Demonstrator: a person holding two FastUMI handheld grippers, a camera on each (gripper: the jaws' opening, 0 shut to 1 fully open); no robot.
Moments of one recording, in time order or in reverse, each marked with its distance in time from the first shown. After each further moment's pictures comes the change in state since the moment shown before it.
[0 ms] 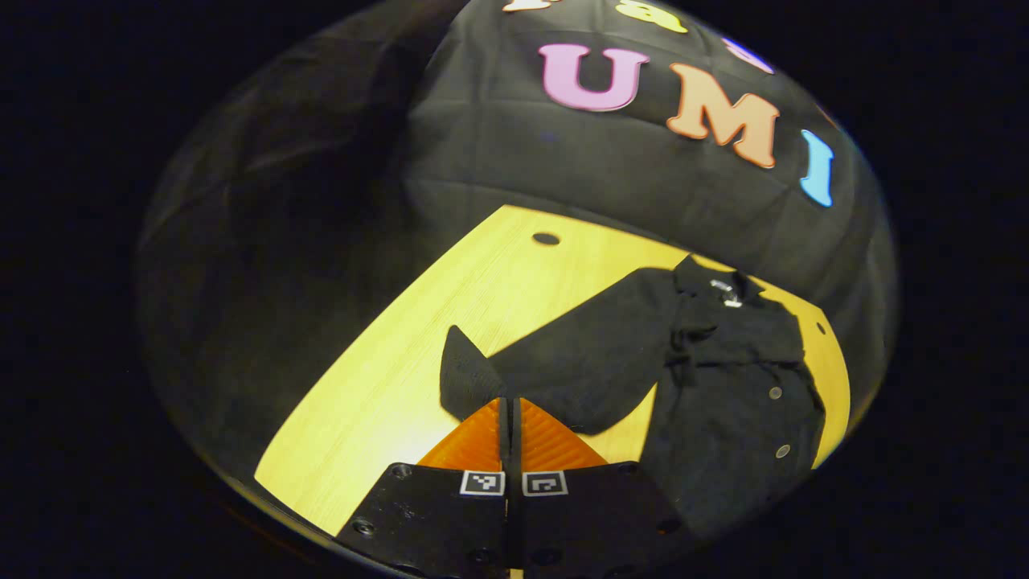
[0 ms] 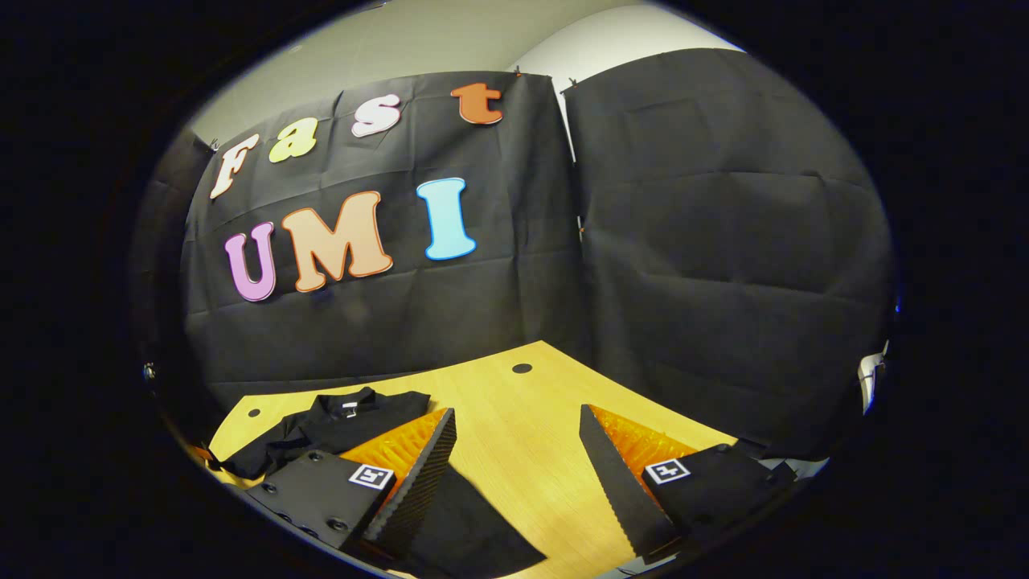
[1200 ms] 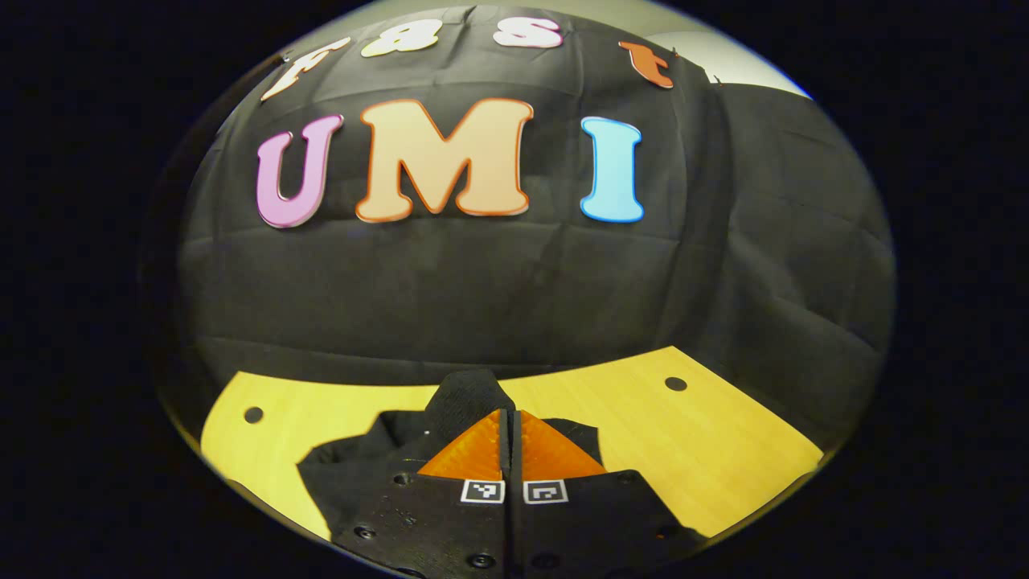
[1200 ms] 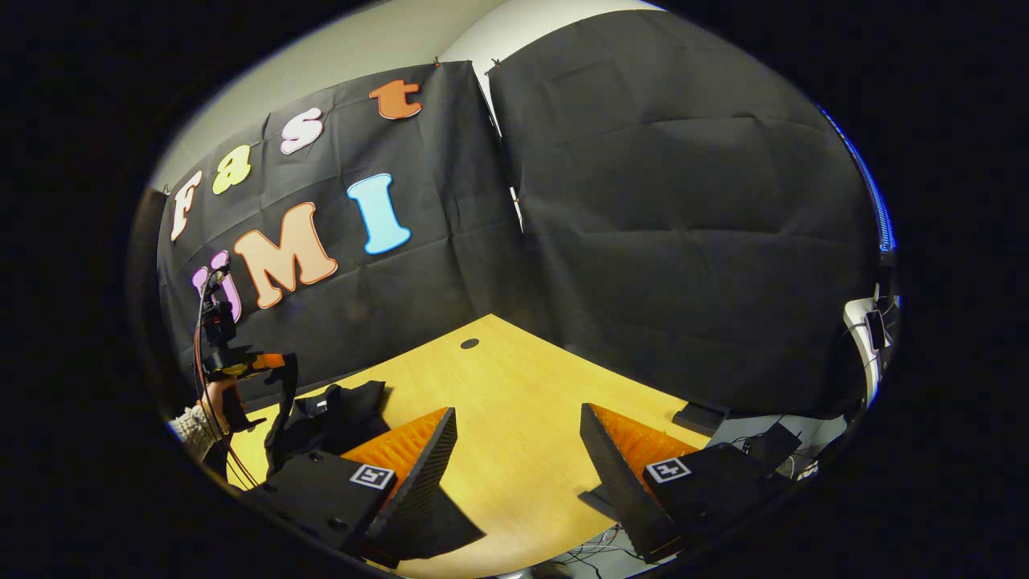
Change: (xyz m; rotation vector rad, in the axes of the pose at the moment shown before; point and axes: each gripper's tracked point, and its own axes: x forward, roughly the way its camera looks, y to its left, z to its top) left arm 0.061 -0.442 0.107 0.283 -0.212 -0.485; right arm -0.017 -0.113 -0.034 0.170 0.121 -0.061
